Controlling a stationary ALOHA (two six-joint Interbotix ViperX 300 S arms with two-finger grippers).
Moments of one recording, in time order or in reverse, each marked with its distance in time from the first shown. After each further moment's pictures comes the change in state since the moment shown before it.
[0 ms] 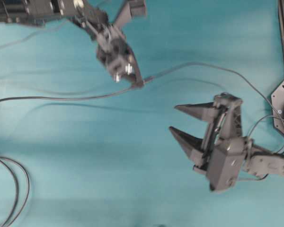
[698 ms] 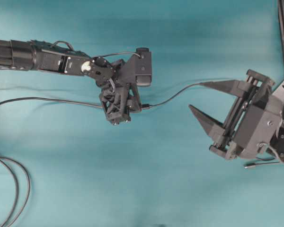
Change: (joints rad) left arm -0.218 0.000 0.107 0.287 -0.428 -0.008; right arm 0.000 -0.143 0.000 0.118 0.141 0.011
